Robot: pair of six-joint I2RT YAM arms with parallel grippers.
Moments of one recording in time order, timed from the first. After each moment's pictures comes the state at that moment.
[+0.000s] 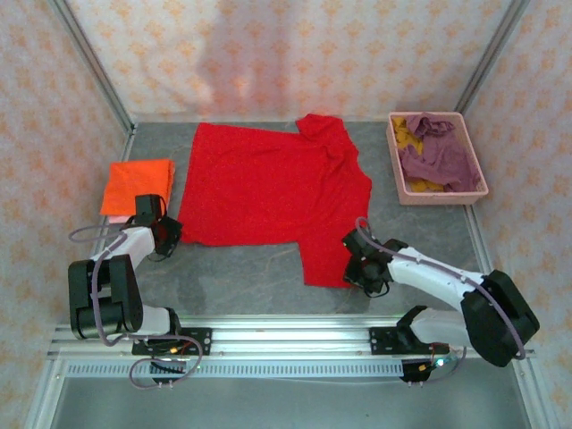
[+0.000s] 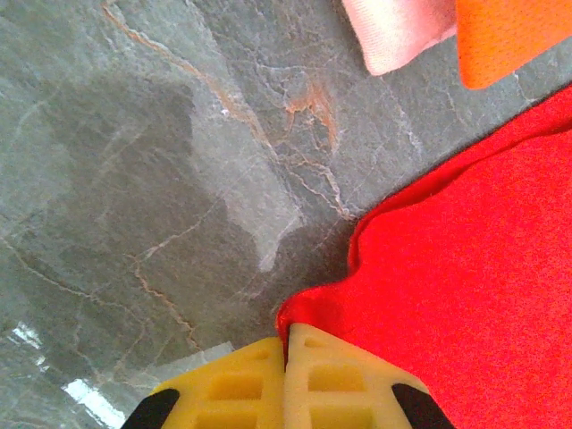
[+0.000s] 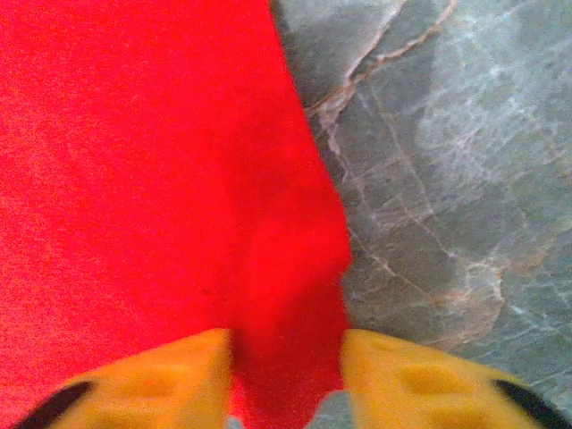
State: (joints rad) left arm 0.24 1.38 0.62 -0.34 0.08 -0.98; right arm 0.64 1.22 0.55 -0.70 -0.03 1.05
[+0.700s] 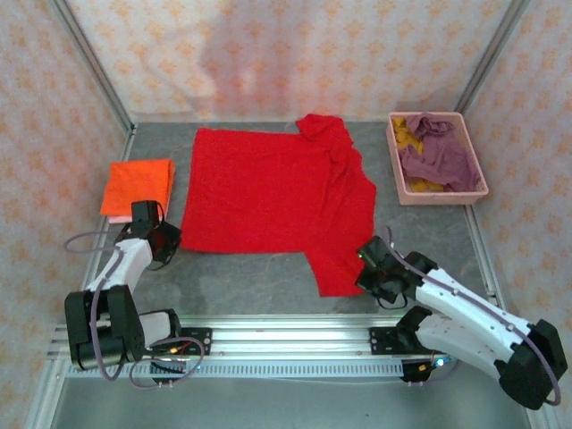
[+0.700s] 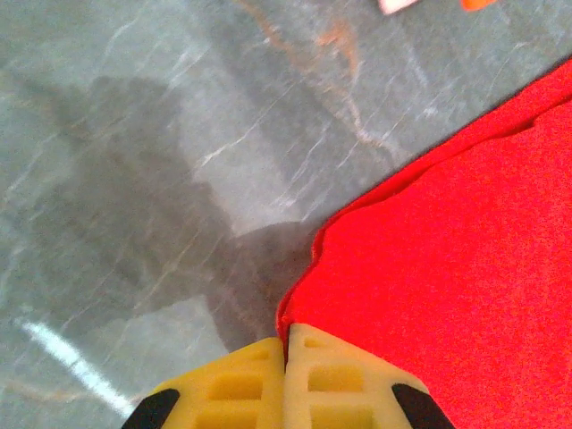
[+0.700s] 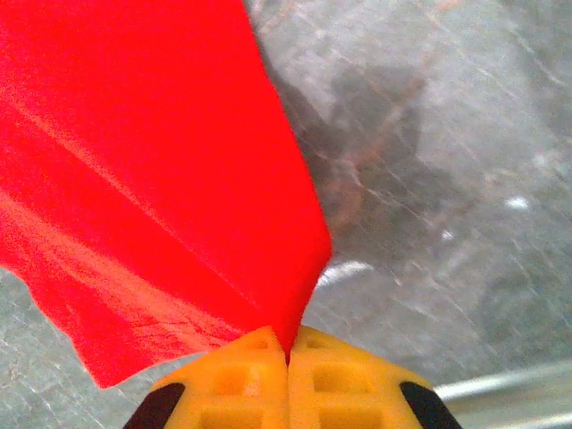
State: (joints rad) left arm 0.24 1.18 0.57 -0.50 0.11 -0.96; right arm 0.70 0.84 0.54 -1.00 0.04 1.19
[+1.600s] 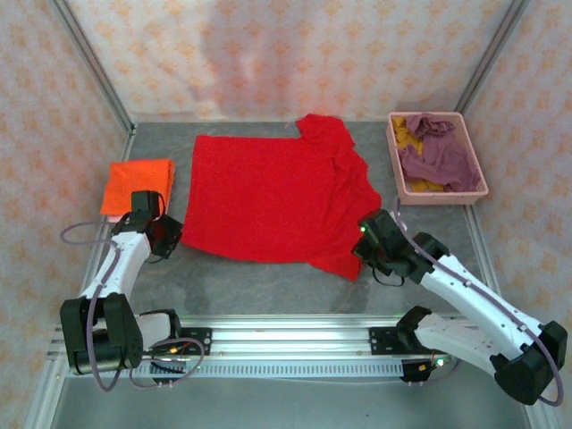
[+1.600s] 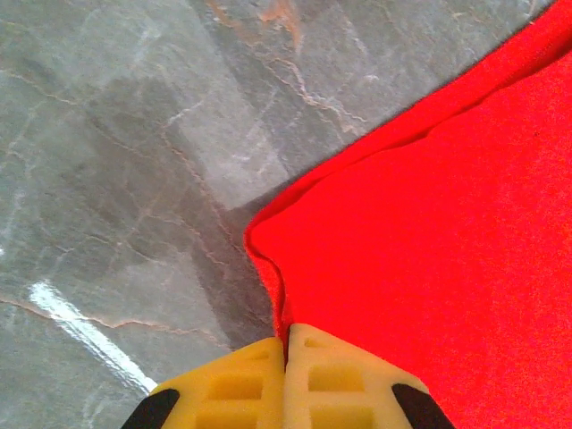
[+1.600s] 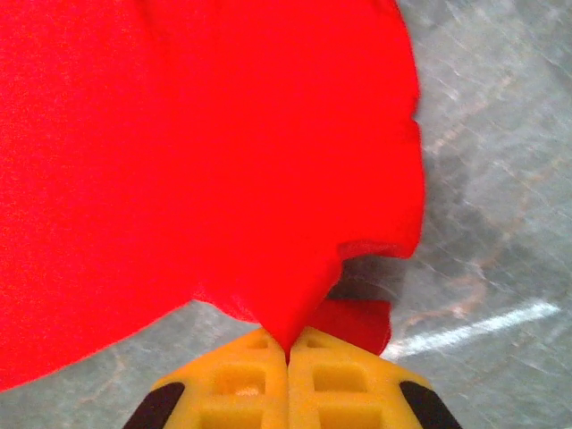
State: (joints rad) left arm 0.19 1.18 0.71 -0.66 0.11 -0.96; right arm 0.66 0.93 0.84 -0.96 0.16 1.18
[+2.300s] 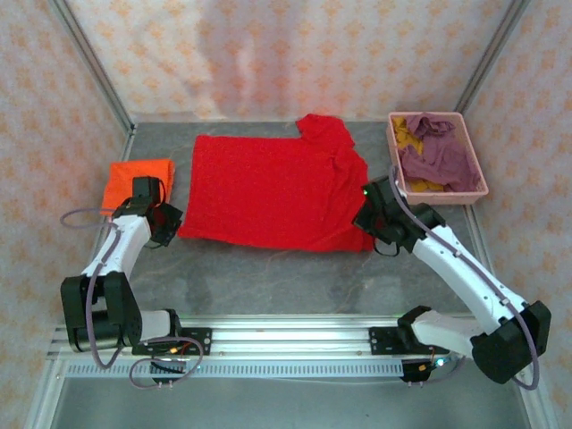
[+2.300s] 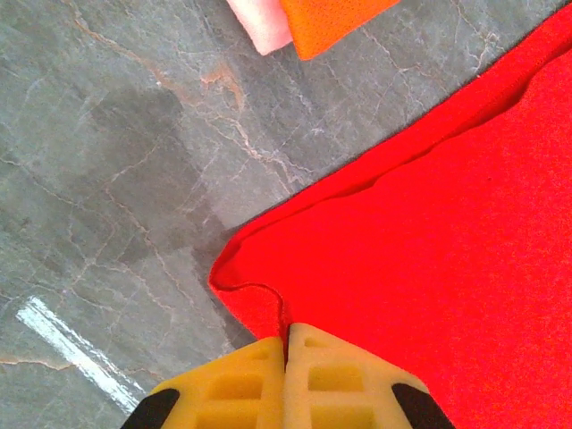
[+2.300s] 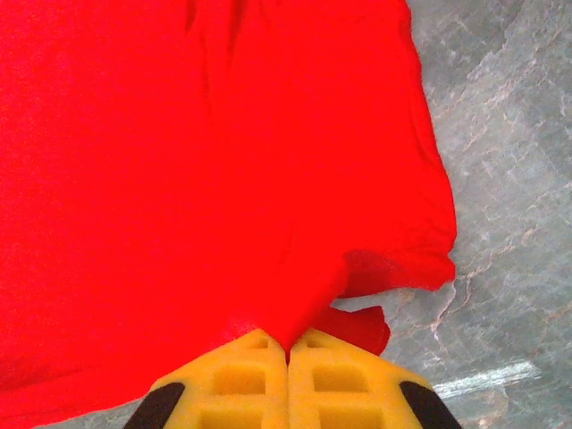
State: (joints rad) left arm 0.19 1.31 0.83 -0.66 0.07 -0.99; right arm 0.49 1.12 1.02 -0.91 0.15 0.95
